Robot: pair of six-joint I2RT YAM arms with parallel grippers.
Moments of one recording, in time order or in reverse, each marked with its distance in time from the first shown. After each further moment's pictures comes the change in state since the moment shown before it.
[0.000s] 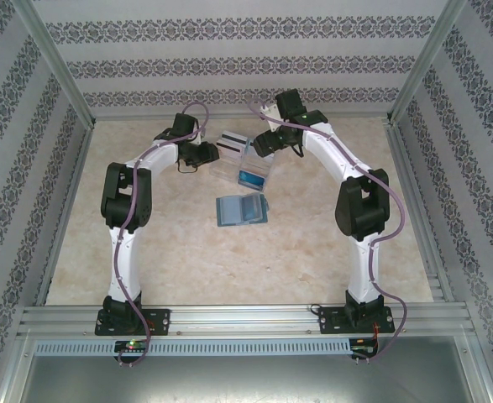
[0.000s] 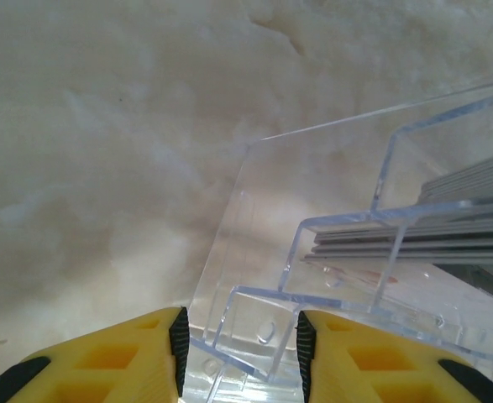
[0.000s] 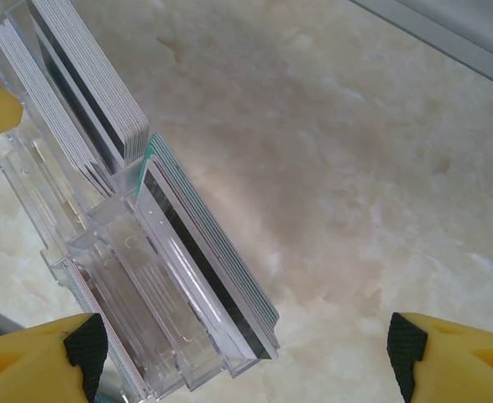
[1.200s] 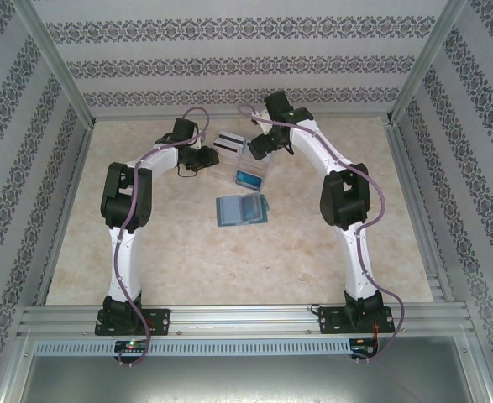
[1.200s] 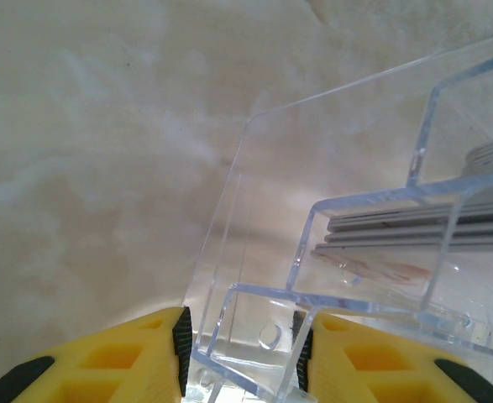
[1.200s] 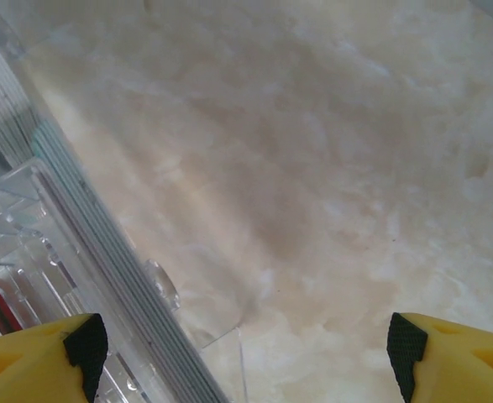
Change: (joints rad) left arm 0.000 -0.003 -0.065 0.054 0.015 0.003; right arm 0.011 0.224 0.253 -0.132 0.061 -0.047
